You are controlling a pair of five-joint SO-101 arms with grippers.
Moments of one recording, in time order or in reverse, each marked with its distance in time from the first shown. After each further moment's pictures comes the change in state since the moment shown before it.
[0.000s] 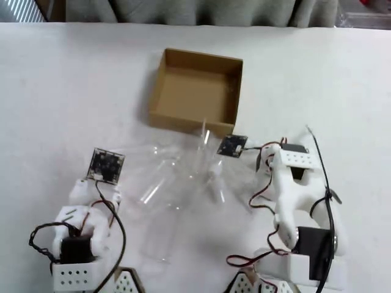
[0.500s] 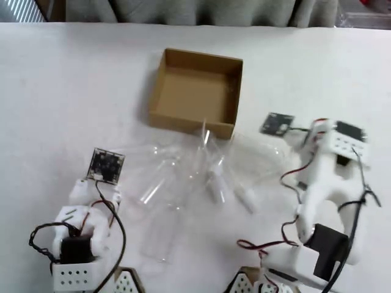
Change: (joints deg) left arm 0.0 0.0 0.0 0.0 0.0; right arm 17.9 0.3 -23.2 23.0 14.5
